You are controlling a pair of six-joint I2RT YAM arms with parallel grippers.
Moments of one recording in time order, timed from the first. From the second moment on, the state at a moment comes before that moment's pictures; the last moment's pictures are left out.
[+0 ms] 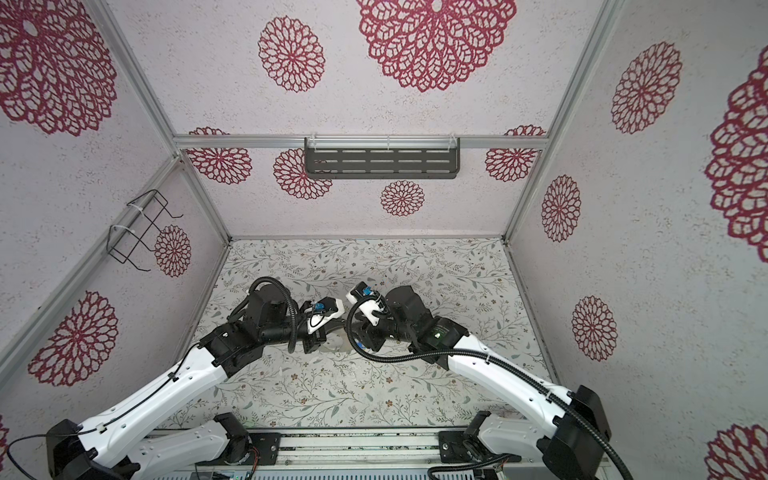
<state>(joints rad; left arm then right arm) -0.68 1.07 0.93 -0.36 0.42 0.44 0.86 1.19 0.99 -0.29 -0.28 0.02</state>
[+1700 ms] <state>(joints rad) -0.66 1.12 0.97 -0.39 0.46 0.48 0.89 1.25 1.14 -0.52 -0.19 -0.03</state>
